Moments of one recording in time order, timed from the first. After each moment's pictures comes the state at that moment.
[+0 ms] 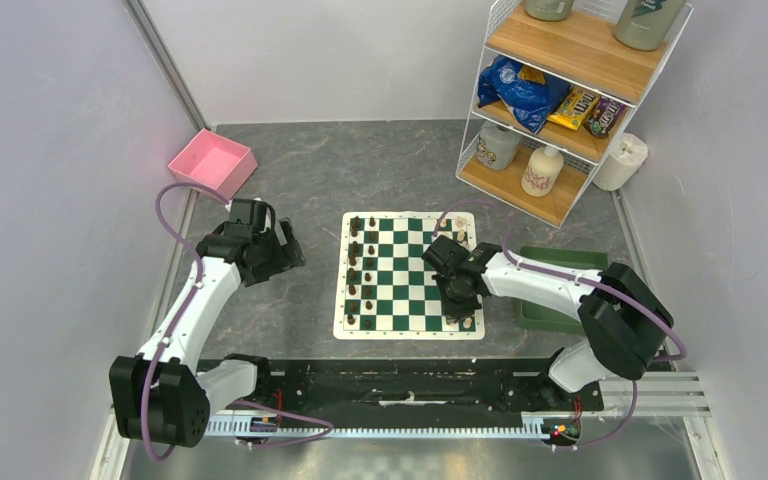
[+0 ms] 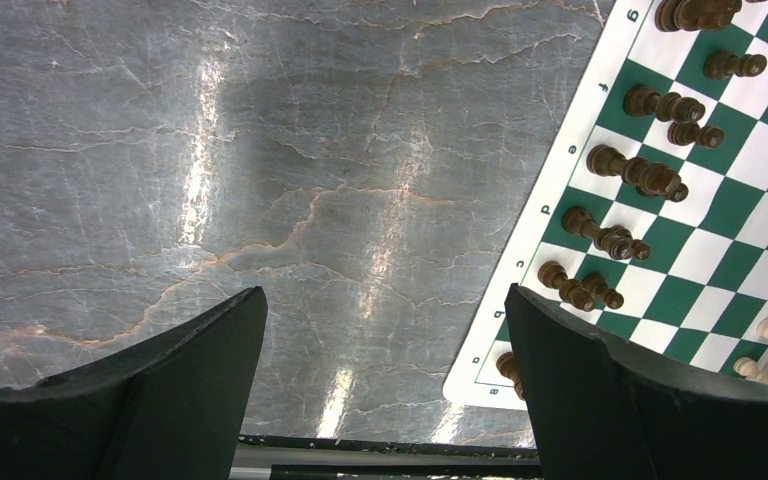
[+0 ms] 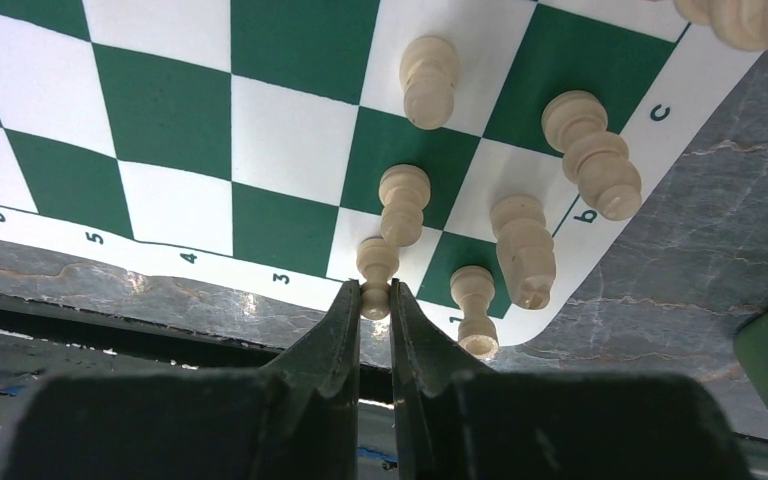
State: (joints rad) left arm -0.12 1.12 0.85 -0.78 -0.02 -0.48; right arm 0.82 1.51 0.88 -0.73 0.04 0.61
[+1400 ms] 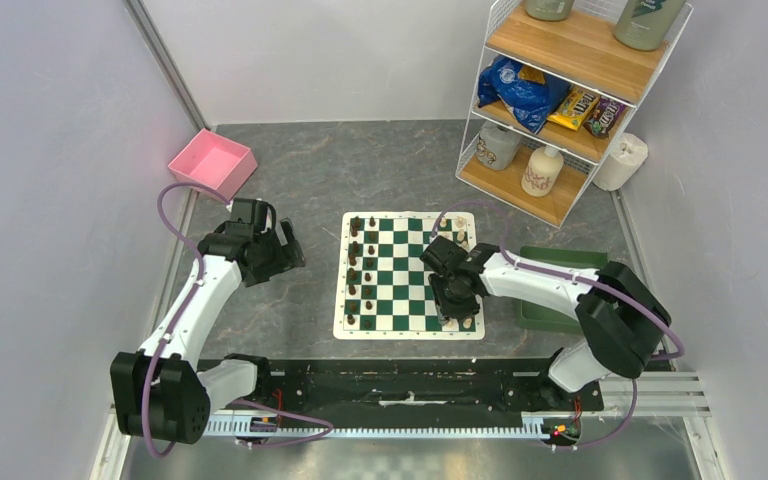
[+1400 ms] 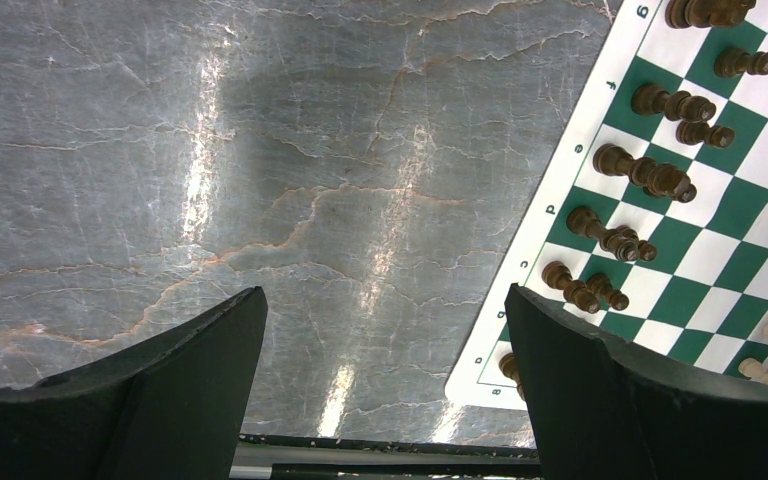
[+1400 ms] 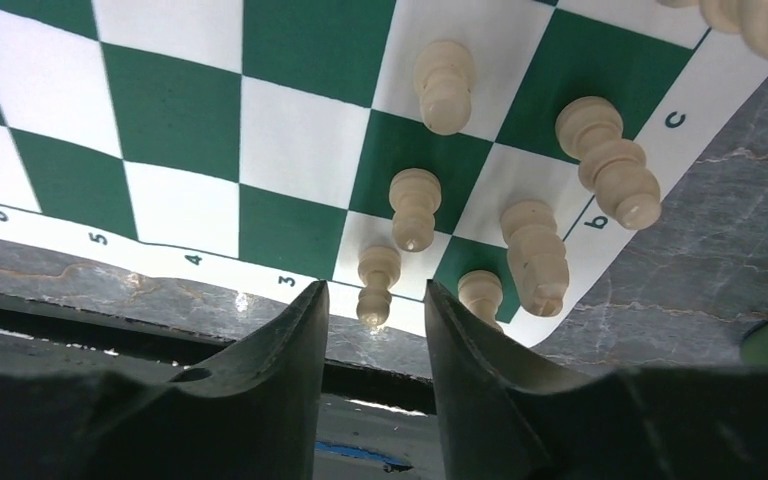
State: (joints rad) left arm -0.12 1.13 0.85 -0.78 -0.02 -0.48; right arm 0.83 1.53 0.89 -0.72 0.03 0.61
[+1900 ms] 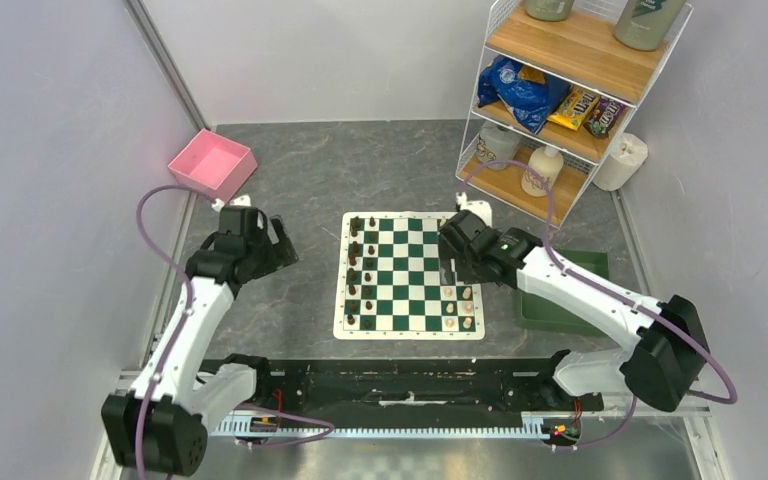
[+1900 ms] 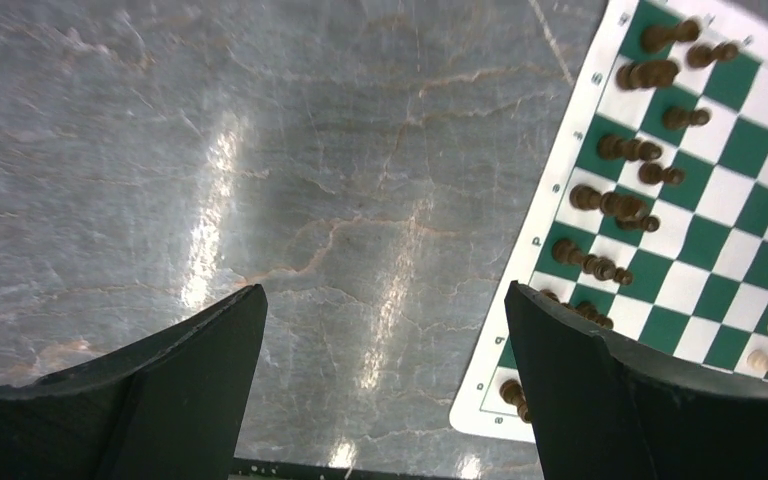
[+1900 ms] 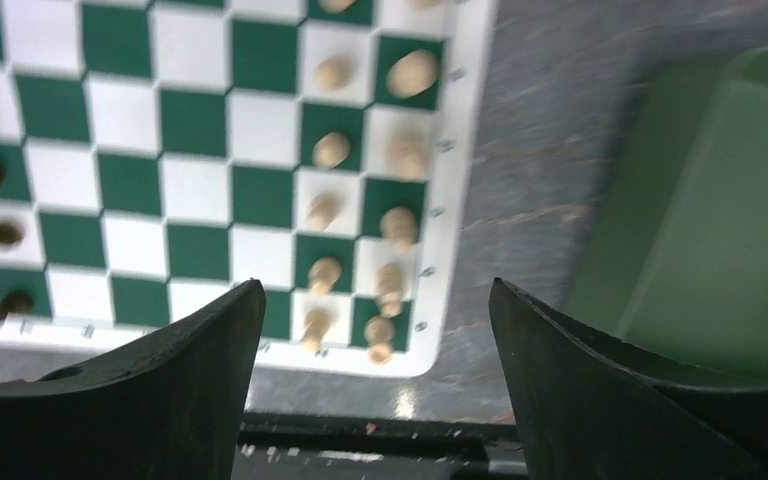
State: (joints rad) left arm -0.12 1.03 0.83 -0.75 -0.08 -0.47; right arm 0.80 1.32 1.01 -0.80 0.32 0.60
